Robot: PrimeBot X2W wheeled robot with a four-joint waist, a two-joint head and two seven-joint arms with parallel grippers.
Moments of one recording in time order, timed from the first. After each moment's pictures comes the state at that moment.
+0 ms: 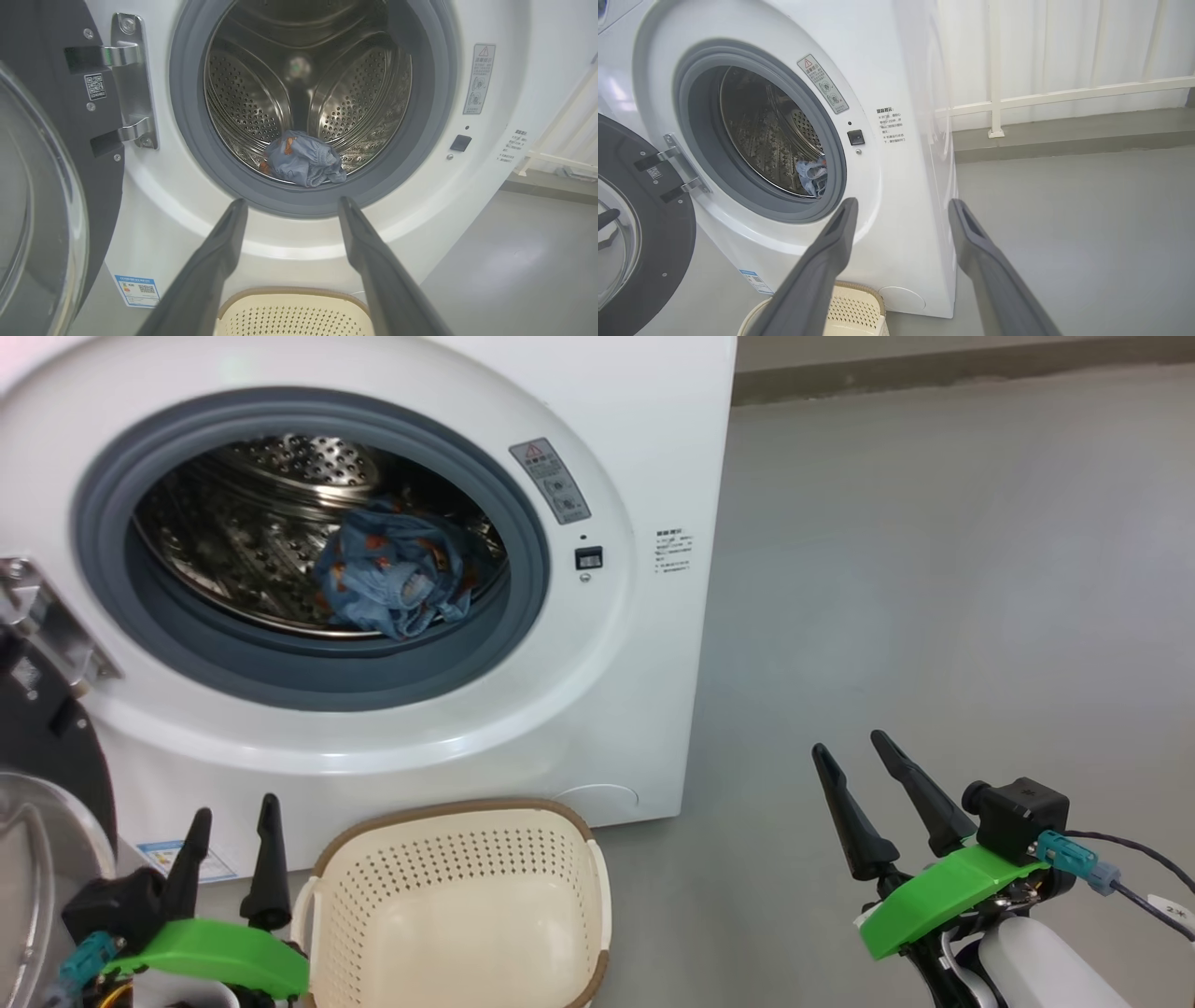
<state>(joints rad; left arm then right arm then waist) -0.26 0.20 -0.10 0.56 -0.50 -0.10 -0.26 -0.25 -0.20 0.35 0.39 0.54 0.13 -0.25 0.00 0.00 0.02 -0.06</state>
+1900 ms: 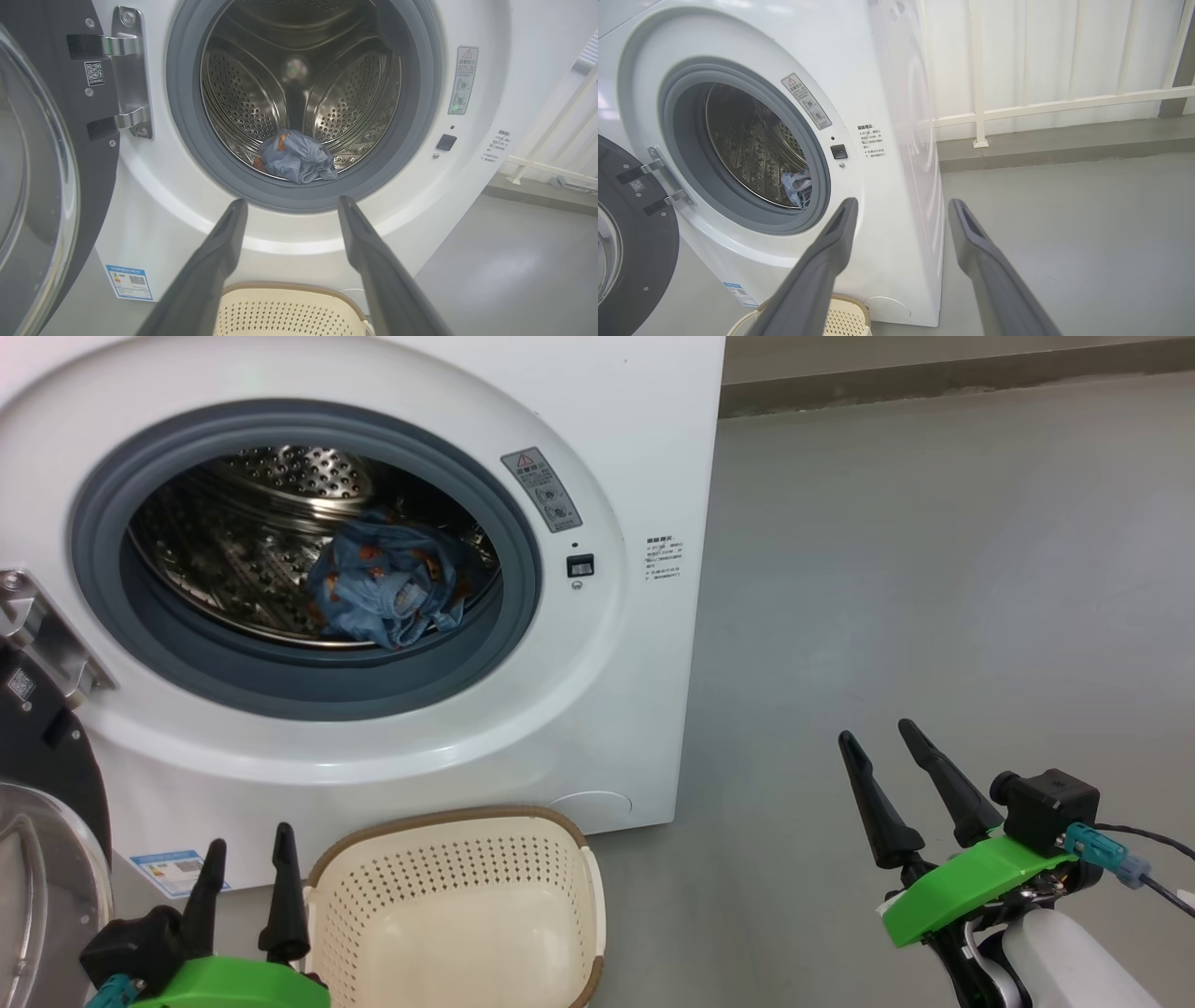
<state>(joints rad) -0.18 0.10 0.01 0.48 -0.40 -0.13 -0.26 -0.25 -0.22 0.32 0.38 0.55 0.13 -0.25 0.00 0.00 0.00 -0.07</state>
